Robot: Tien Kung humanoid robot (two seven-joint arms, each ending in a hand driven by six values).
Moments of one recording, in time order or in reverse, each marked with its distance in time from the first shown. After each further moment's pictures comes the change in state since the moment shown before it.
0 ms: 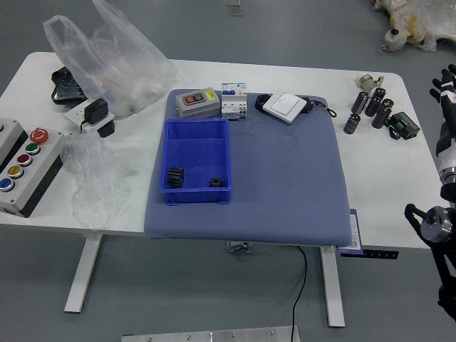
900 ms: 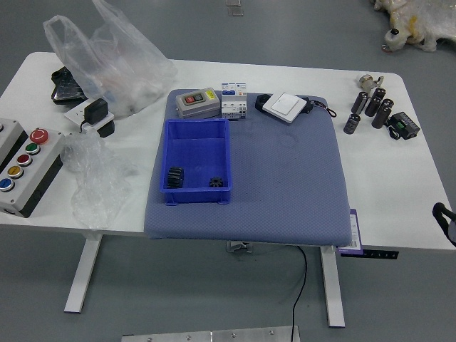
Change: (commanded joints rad) left arm -0.089 0.029 0.105 0.000 0.016 -0.013 -0.024; right arm -0.100 -0.021 0.193 0.110 -0.049 -0.014 -0.010
